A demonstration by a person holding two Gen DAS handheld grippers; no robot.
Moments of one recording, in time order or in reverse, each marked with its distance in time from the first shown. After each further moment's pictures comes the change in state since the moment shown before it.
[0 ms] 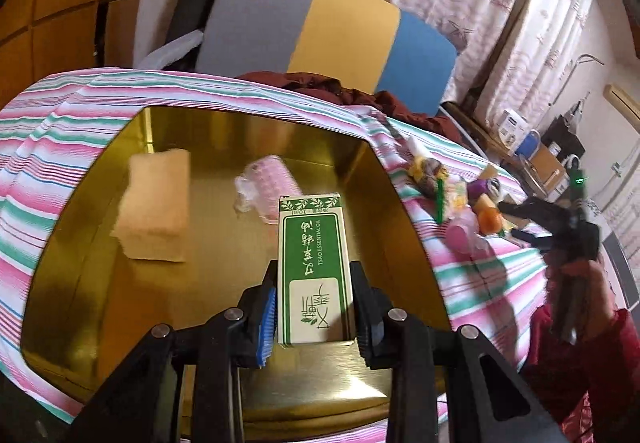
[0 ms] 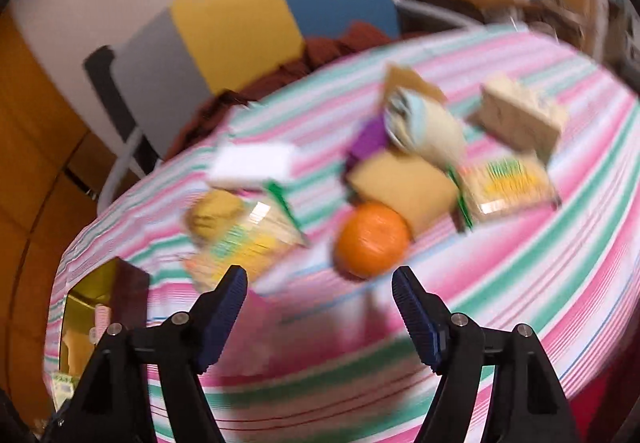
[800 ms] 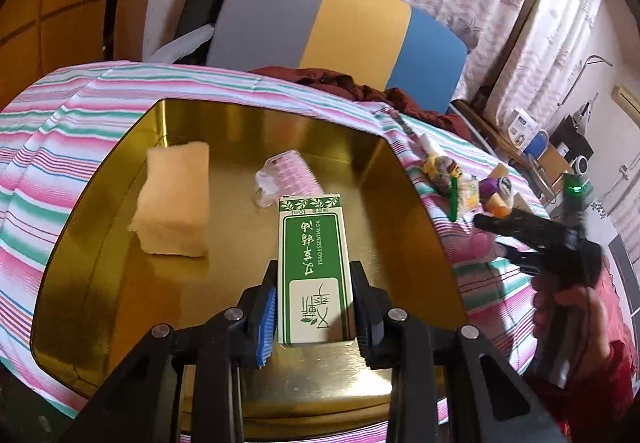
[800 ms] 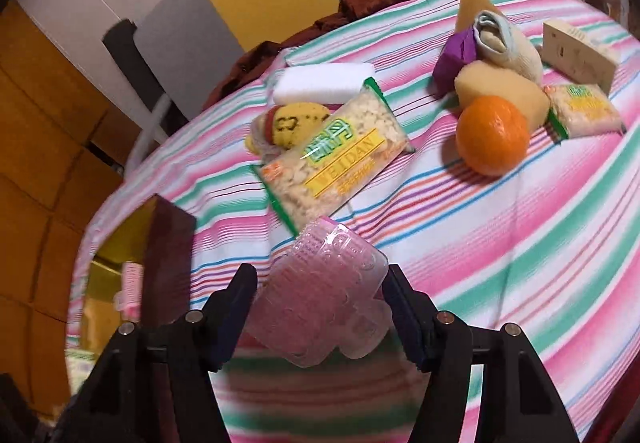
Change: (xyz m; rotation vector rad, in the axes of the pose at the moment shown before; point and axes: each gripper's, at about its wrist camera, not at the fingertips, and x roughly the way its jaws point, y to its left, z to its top) left arm -0.001 0.017 0.001 -0.026 0.022 0.047; right arm 0.023 0.062 -0.050 -0.015 0.073 0.123
